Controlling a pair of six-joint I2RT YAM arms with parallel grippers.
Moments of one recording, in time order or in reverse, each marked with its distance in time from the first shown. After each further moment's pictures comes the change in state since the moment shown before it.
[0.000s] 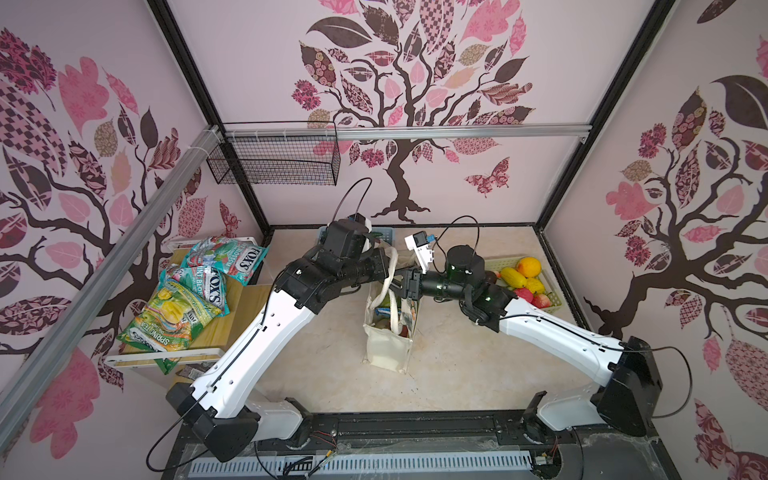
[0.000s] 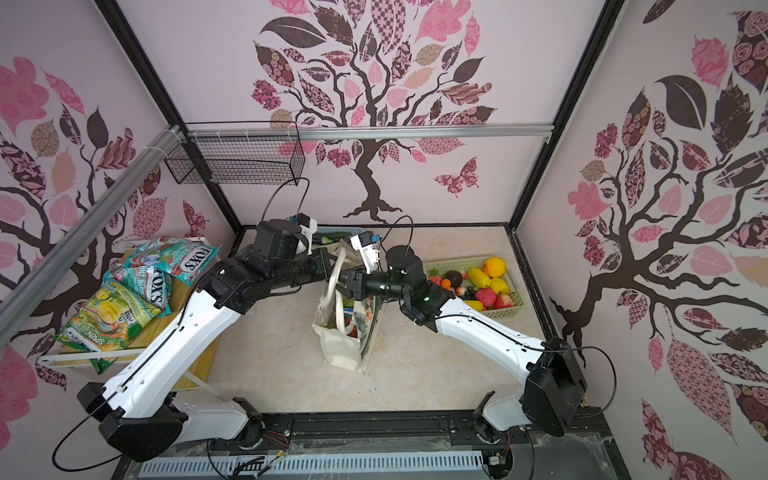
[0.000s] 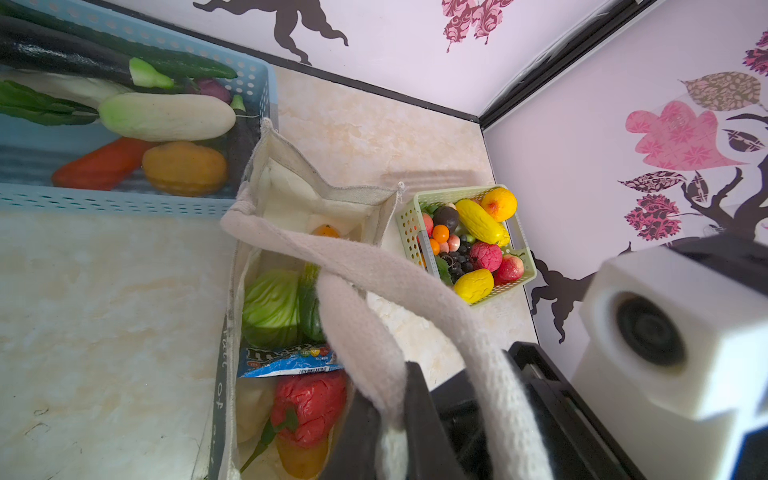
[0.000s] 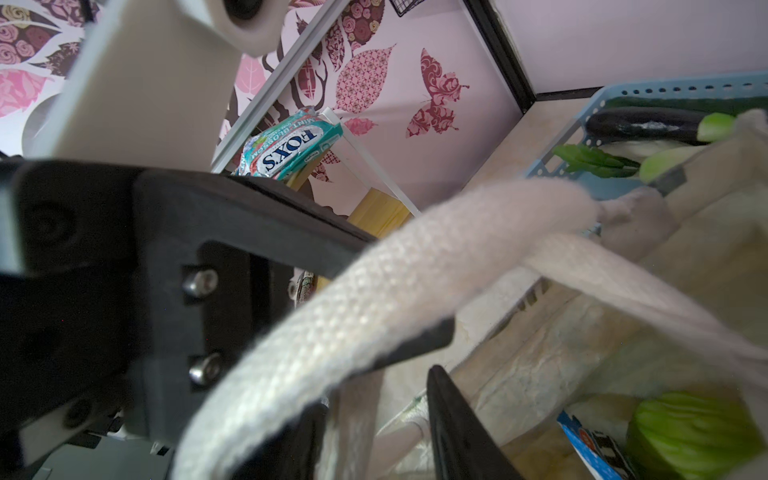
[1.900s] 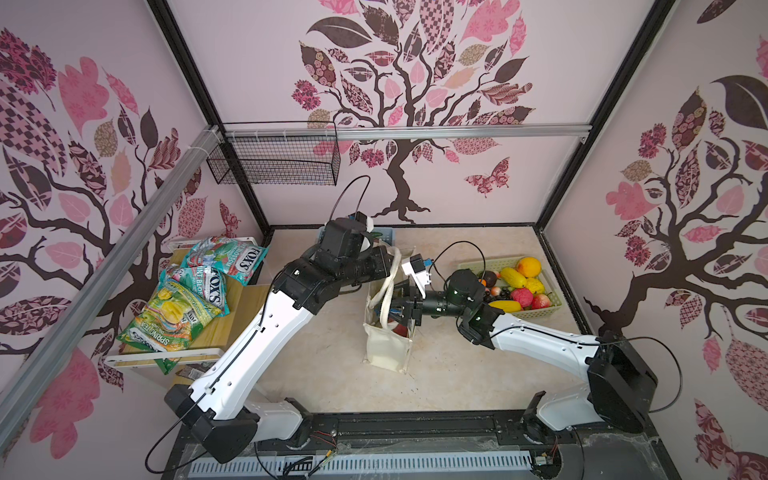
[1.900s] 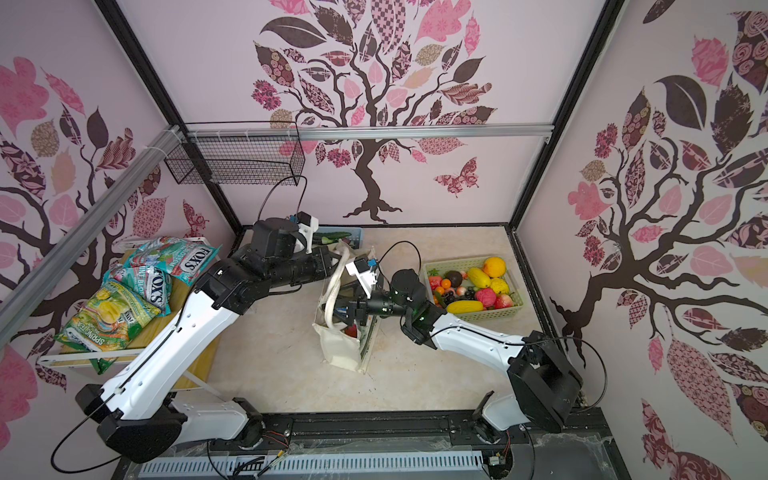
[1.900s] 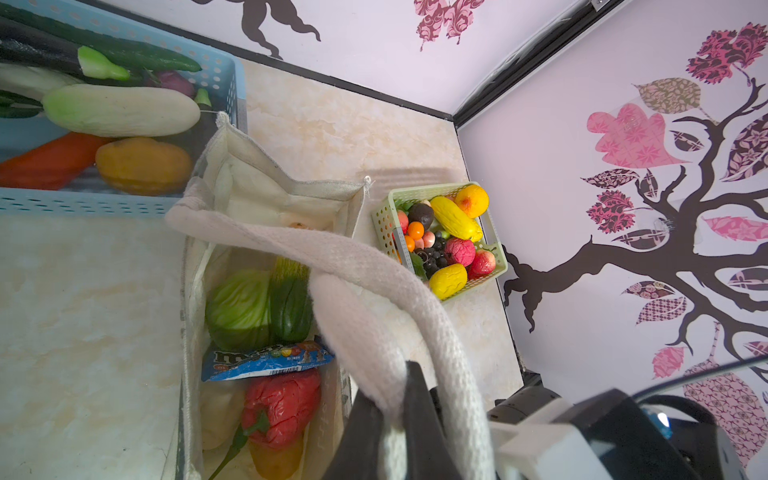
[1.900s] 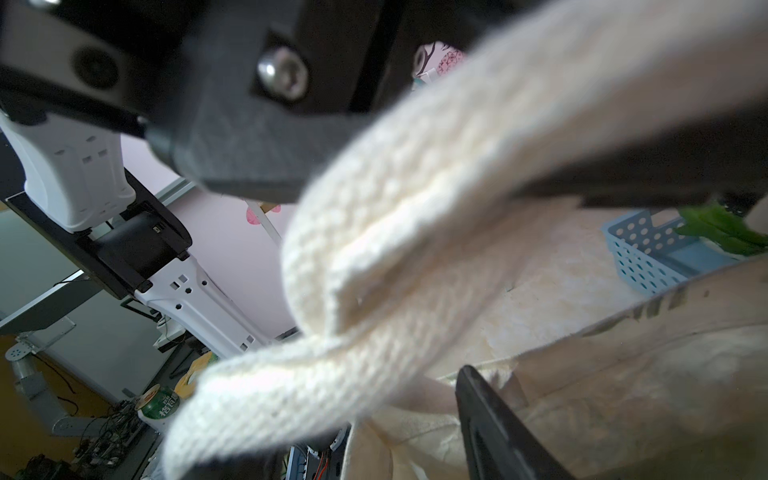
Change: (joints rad) left arm 0.001 -0.002 0.002 0.031 0.065 -0.023; right arm 0.031 0.045 -0.250 0.504 -0.210 -0.139
